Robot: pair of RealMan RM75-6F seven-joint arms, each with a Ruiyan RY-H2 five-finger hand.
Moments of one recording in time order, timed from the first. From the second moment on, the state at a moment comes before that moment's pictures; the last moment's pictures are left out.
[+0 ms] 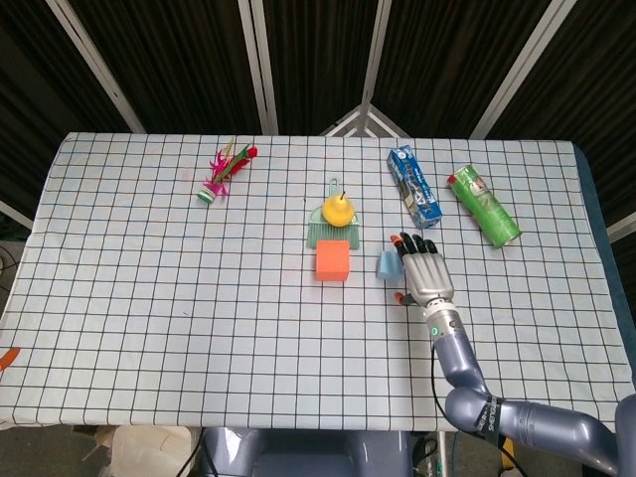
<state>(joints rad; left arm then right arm) 0.01 -1.05 -0.09 -1.63 1.39 1.55 -0.06 0.73 -1.53 0.29 -1.60 -0.64 1.05 -0.70</state>
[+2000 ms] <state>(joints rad) 0.02 -1.03 -0.10 -1.61 1.38 1.55 -0.13 0.90 -1.72 0.35 -1.42 -0.35 1.21 -0.84</state>
